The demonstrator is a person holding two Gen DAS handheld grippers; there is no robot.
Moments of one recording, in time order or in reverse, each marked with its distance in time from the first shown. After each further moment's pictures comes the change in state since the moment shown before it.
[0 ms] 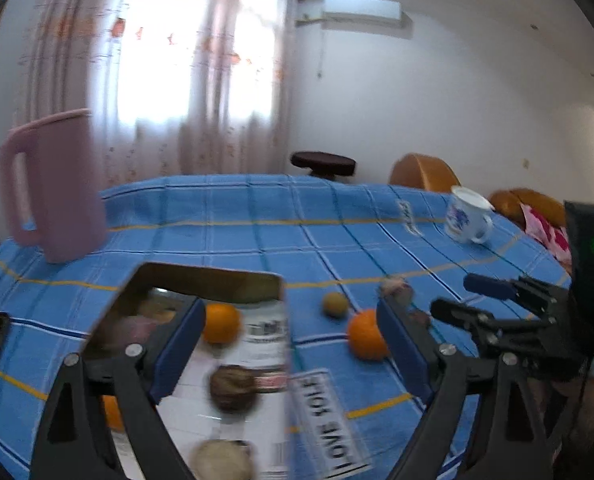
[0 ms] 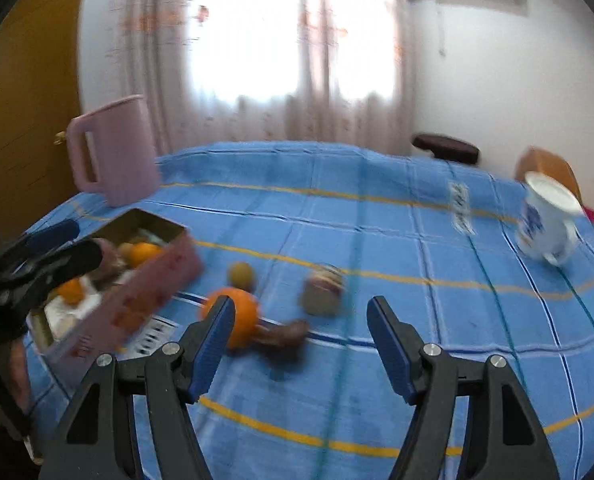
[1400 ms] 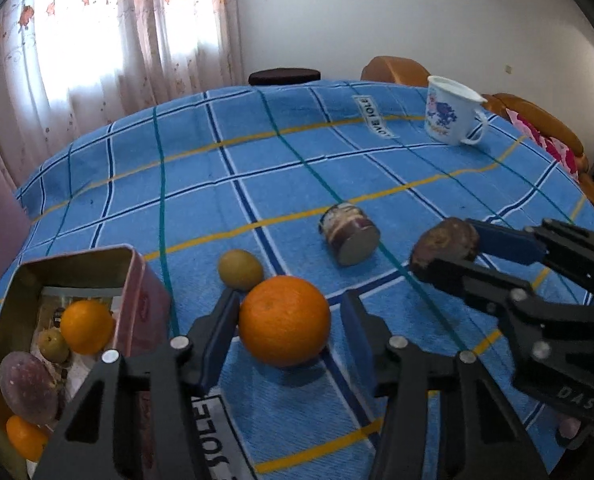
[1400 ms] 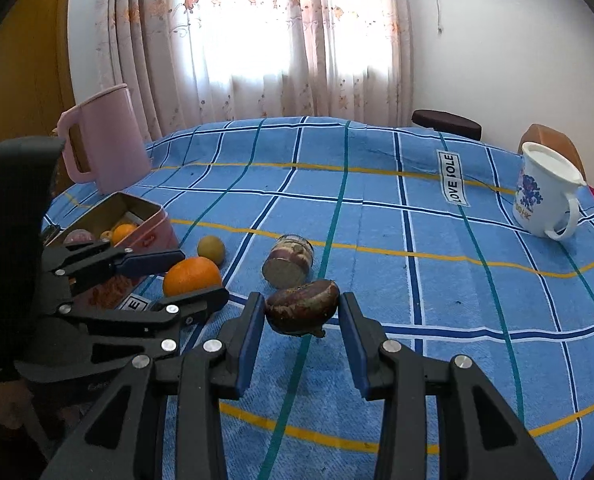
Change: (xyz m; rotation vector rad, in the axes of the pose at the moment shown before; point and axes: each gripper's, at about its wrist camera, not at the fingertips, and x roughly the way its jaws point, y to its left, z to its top) left arm 0.094 -0.067 -0.003 0.160 0.326 -0.028; right arm 0.008 -0.022 -0.006 0.021 0.055 0.034
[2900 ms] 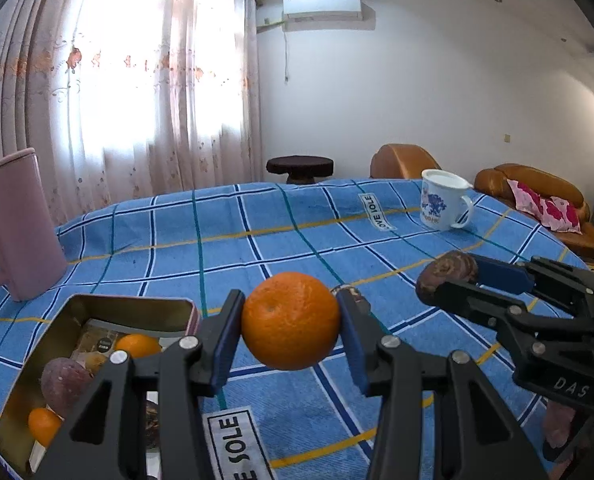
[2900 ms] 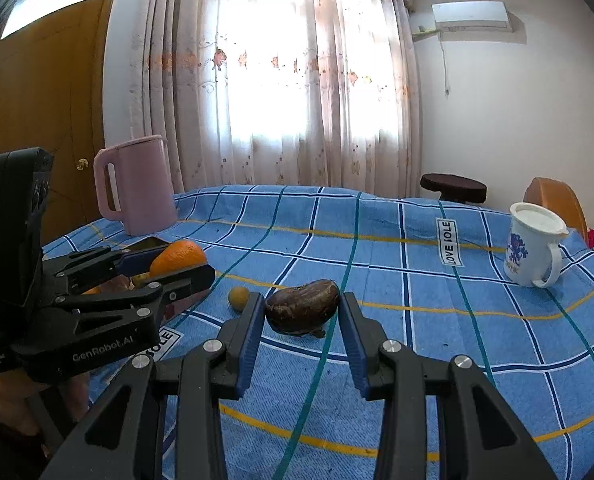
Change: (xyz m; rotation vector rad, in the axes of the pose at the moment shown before) left arm -0.066 0.007 -0.014 -0.042 -0.372 0.032; right arm -0.049 0.014 -0.011 -0.064 -0.267 0.026
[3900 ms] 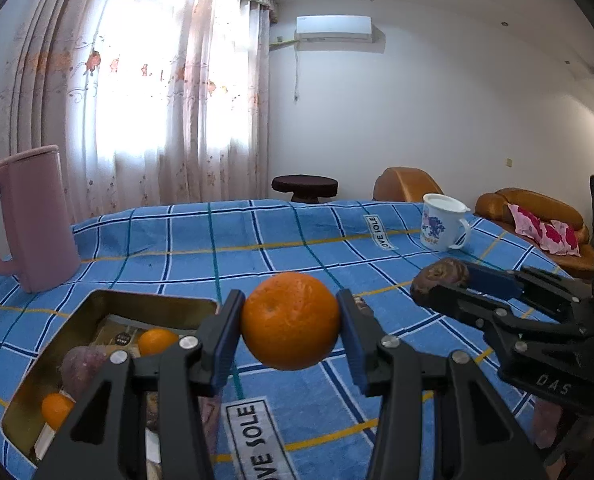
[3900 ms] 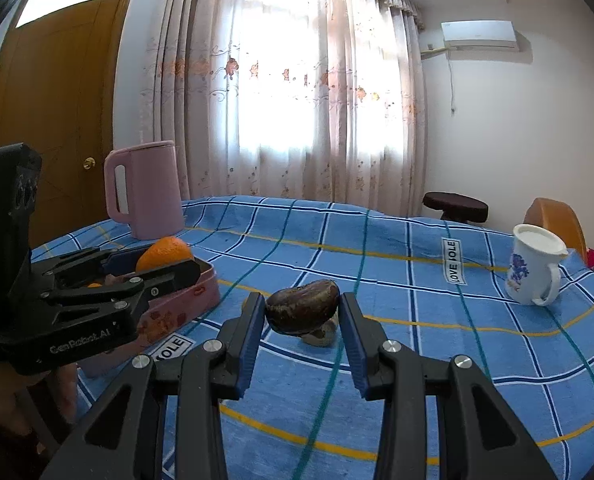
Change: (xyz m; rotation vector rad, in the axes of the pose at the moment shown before) left arm -0.027 0.017 -0.008 -0.058 -0.069 0.001; right arm -0.003 0.019 0.003 -0.051 -0.040 0.009
